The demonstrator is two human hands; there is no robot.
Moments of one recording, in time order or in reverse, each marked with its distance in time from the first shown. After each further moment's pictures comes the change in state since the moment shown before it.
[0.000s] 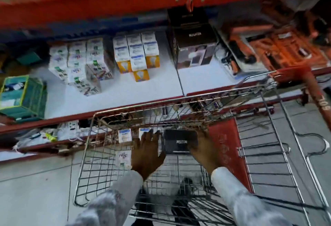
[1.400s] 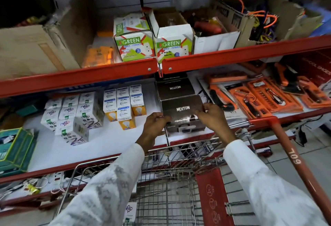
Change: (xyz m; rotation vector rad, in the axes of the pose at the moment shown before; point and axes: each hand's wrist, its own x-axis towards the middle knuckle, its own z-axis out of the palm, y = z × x) left_hand 0.169 0.132 -0.156 -1.254 0.087 -0.275; right_hand 0.143 -0.081 -0.231 0.314 0.165 0.041
